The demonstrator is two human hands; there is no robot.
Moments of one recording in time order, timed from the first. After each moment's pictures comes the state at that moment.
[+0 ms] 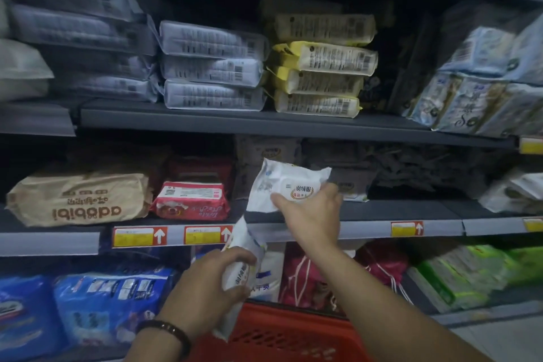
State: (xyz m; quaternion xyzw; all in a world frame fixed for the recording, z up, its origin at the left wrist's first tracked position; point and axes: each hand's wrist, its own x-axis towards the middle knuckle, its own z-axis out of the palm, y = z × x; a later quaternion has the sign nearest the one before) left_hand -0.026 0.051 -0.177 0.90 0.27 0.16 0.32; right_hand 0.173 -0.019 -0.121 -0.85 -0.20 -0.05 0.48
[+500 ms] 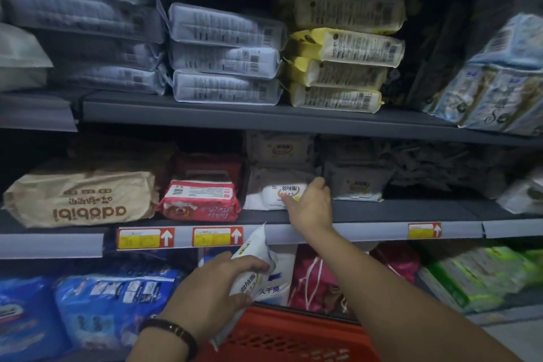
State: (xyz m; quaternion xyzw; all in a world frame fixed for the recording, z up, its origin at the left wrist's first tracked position) left_hand -0.026 0.085 -0.187 0.93 0.23 0.09 0.28; right_hand 0.206 0.040 -0.149 -0.88 -0.26 -0.01 0.39
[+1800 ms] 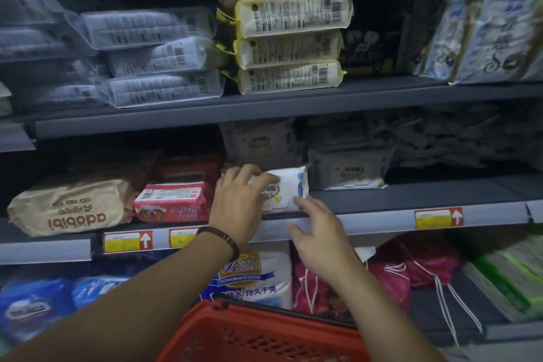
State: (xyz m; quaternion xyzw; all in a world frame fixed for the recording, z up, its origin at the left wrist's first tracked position) left_hand 0.140 0.087 -0.159 0.90 0.25 0.34 -0.06; right_hand 0.248 -0.063 -0.188 -0.77 -0.44 0.09 0.45
